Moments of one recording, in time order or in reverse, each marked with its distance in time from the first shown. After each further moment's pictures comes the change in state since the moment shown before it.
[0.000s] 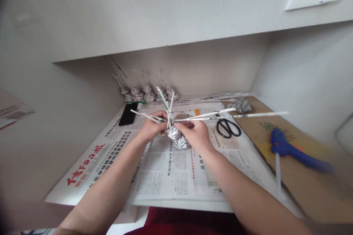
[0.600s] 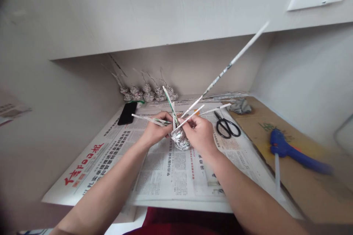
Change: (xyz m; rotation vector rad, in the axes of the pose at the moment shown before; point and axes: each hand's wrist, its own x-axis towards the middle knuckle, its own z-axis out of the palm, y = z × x) left_hand -0.008 0.006 0.020 0.028 0.034 0.097; right_hand -0.005 -0.013 -0.009 -0.305 0.124 -0.276
